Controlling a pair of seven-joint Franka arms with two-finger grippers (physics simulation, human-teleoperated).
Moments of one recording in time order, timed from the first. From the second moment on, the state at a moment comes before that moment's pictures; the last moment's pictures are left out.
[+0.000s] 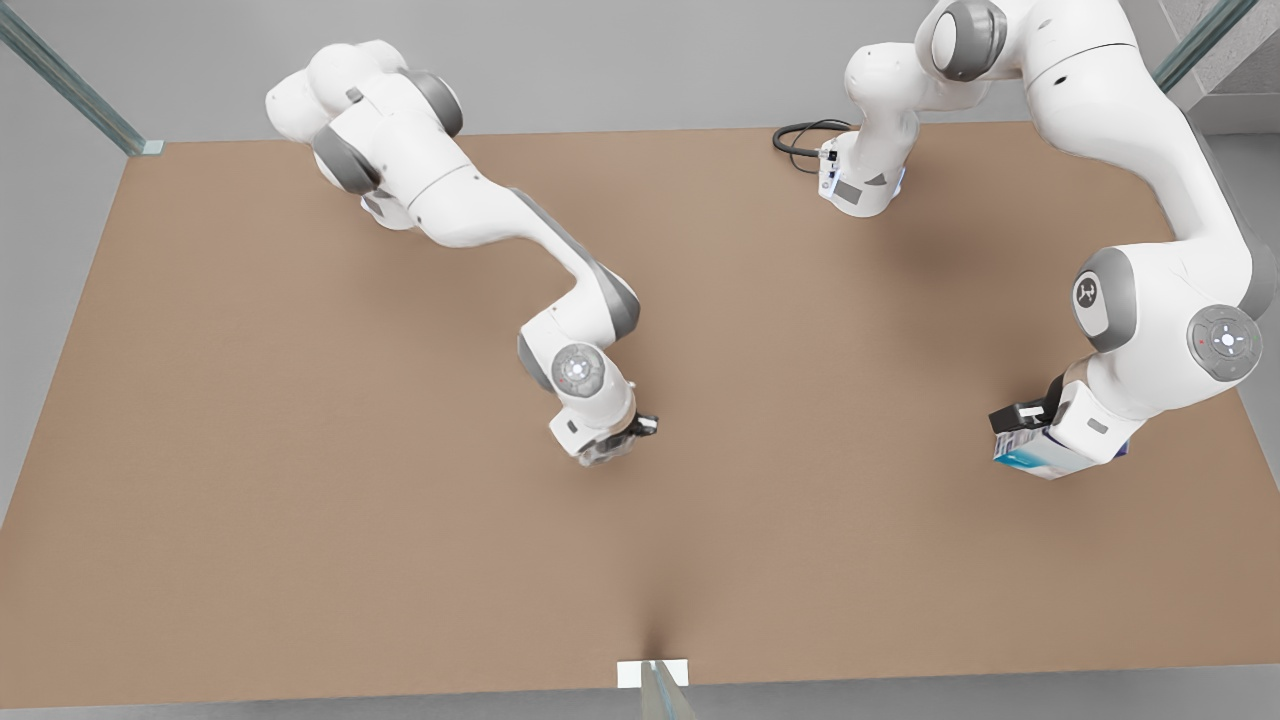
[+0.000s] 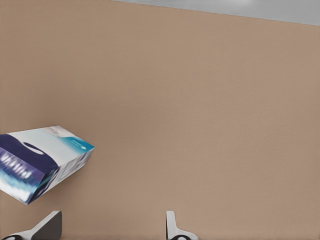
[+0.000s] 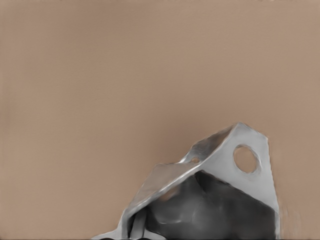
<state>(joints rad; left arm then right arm) -0.10 0.39 0.15 -1.36 -0.03 1.69 -0.09 0.64 0.88 0.04 -1.12 0.12 2.11 0.77</state>
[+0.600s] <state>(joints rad) 0.00 0.36 0.23 -1.54 -0.10 1.87 -0.71 0.75 1.01 -0.10 -0.96 0.12 2.18 0.86</state>
